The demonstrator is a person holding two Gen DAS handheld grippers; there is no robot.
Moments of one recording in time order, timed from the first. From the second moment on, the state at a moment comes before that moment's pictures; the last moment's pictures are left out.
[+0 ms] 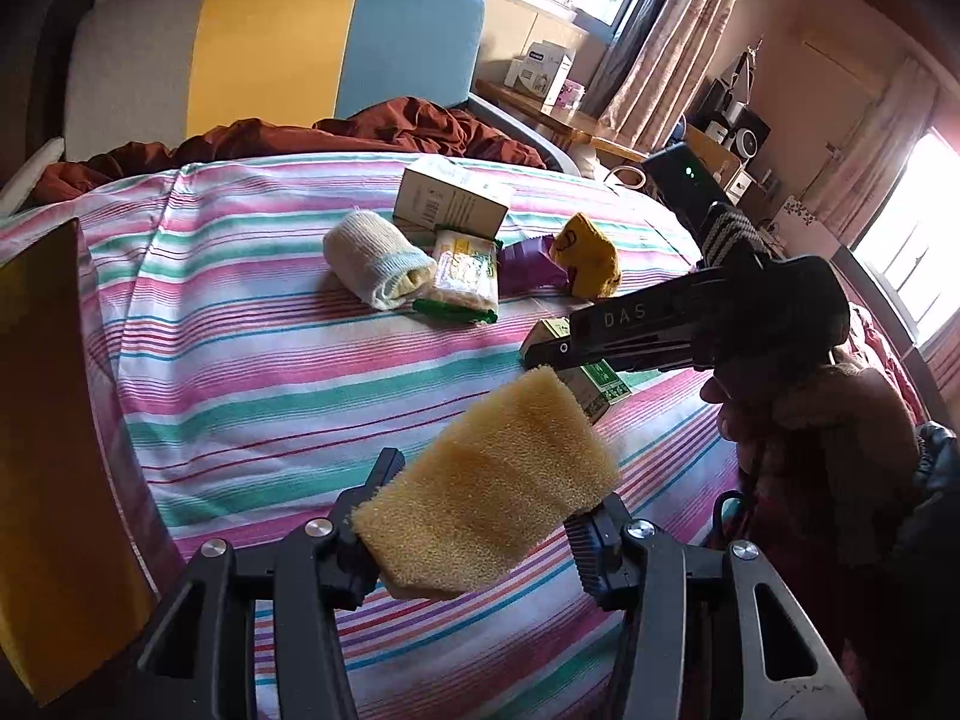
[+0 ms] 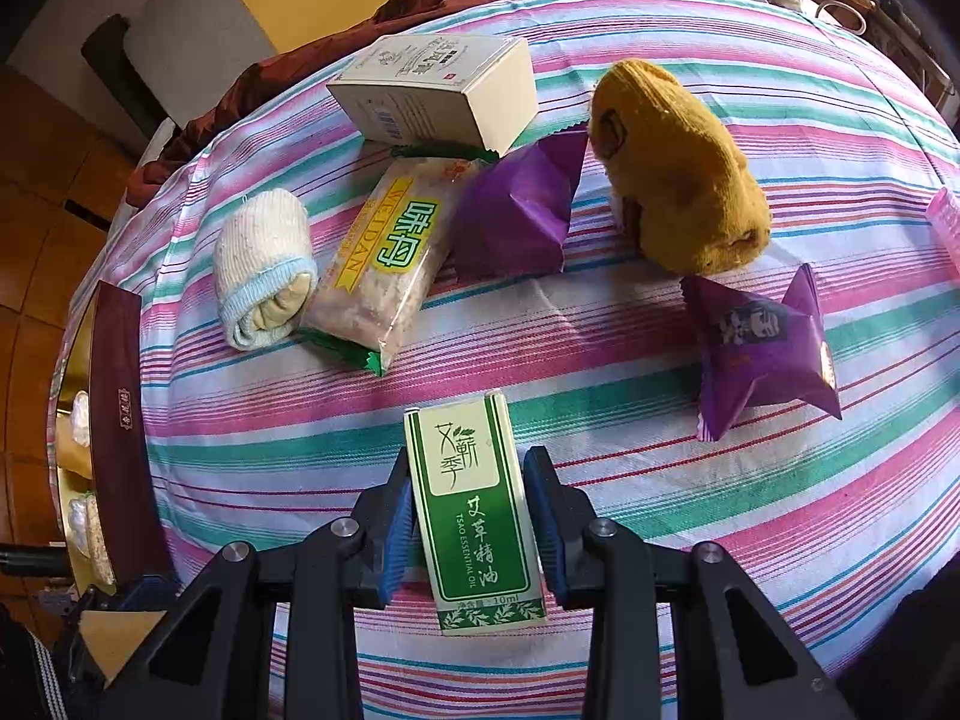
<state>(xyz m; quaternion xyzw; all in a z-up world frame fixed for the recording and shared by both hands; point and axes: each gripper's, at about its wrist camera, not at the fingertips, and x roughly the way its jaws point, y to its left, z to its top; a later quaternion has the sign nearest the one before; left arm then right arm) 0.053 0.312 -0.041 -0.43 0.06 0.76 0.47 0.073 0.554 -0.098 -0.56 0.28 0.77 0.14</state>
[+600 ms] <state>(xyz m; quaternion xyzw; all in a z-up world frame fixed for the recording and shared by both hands) -0.083 0.140 -0.013 -0.43 0.00 0.87 0.25 0.069 0.540 -0.094 -0.57 0.24 0.77 0.16</state>
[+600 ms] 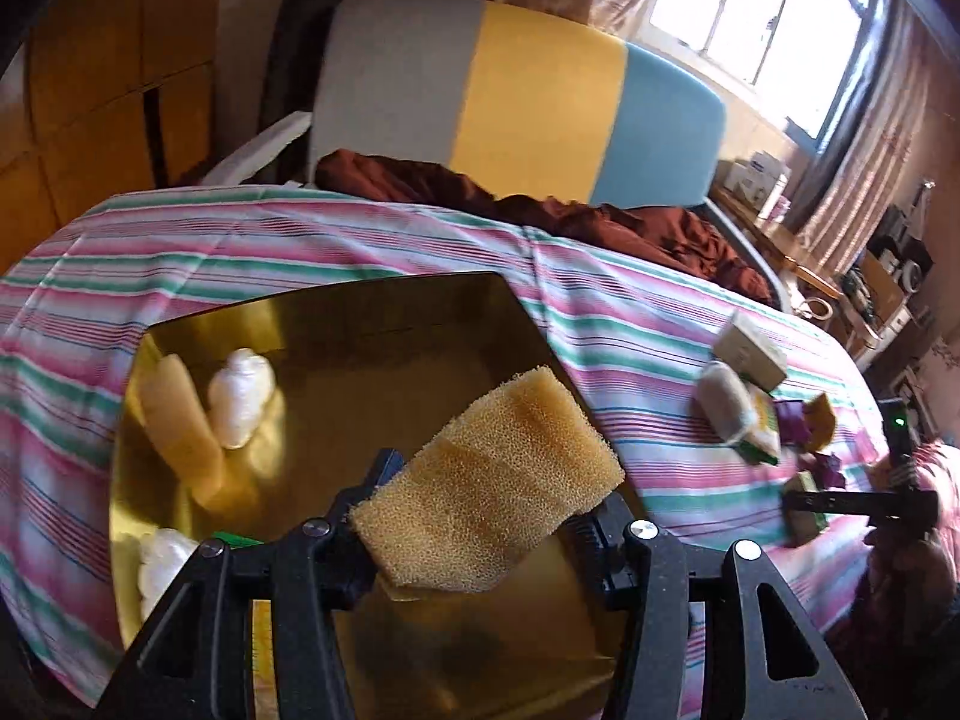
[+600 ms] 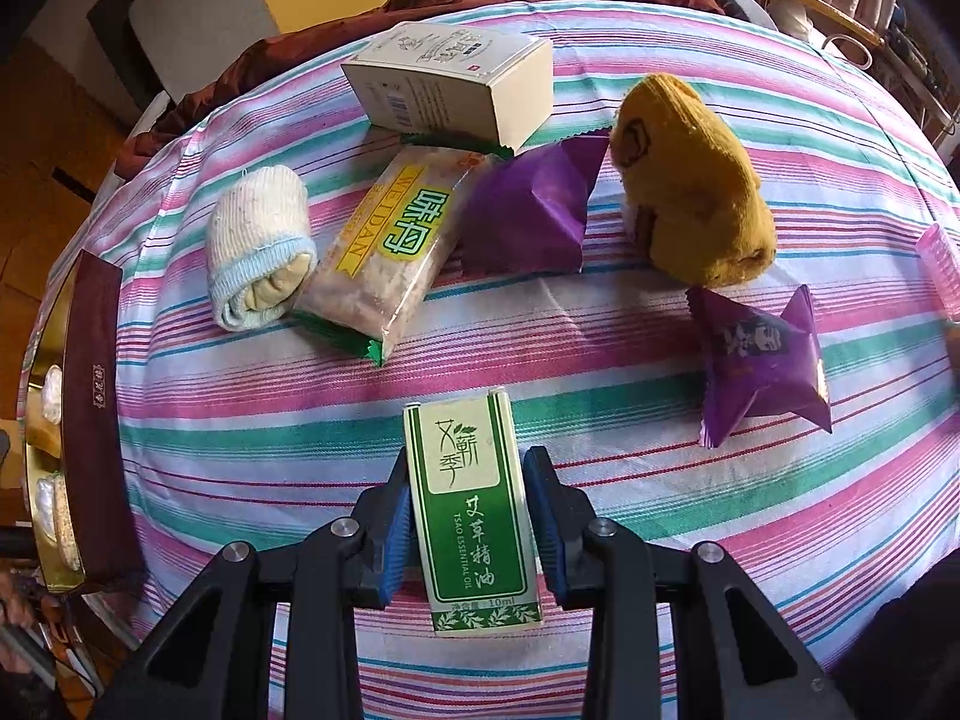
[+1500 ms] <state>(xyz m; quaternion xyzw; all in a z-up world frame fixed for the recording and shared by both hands) -0.094 0.049 -0.047 -0.45 -0.04 0.88 0.12 0.078 0.535 -0.087 -0.58 0.20 0.77 0.17</state>
